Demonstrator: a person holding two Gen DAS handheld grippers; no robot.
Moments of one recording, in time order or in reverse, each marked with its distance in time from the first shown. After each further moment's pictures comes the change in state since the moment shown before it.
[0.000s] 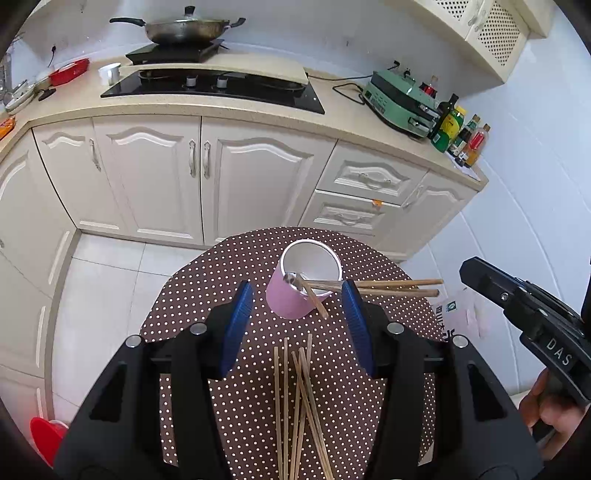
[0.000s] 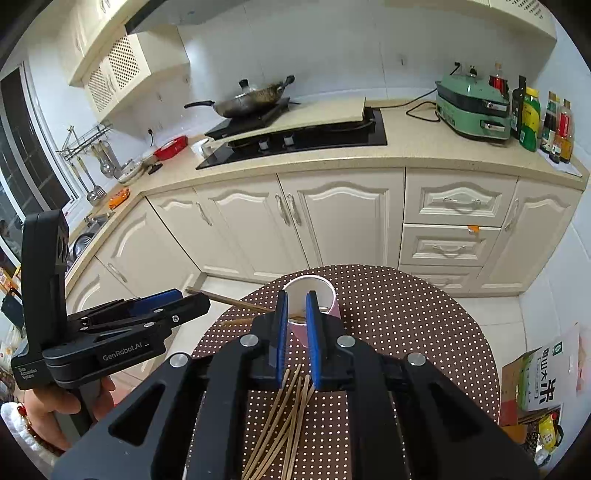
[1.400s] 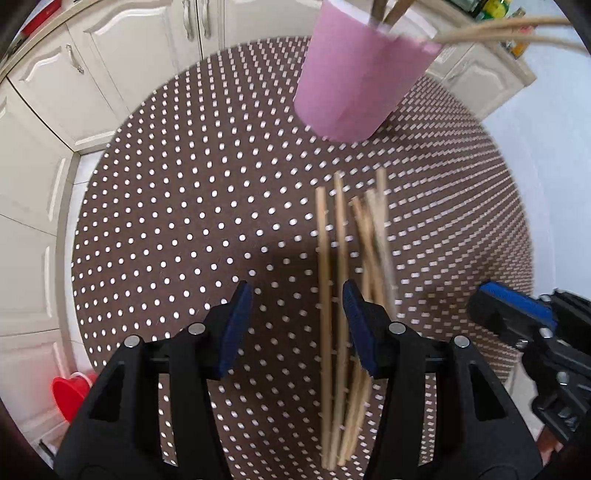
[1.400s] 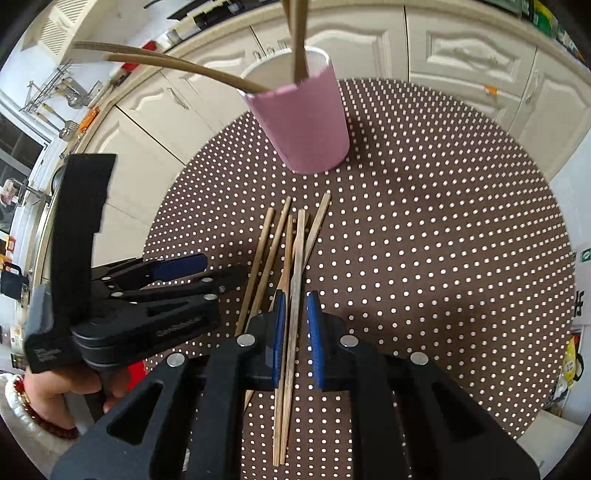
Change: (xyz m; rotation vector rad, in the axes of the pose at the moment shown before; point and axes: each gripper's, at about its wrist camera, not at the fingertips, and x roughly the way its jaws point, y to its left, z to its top) left arm 0.153 0.030 -0.128 0.051 0.468 0.113; right arm 0.112 -0.015 -0.131 0.110 0.460 0.011
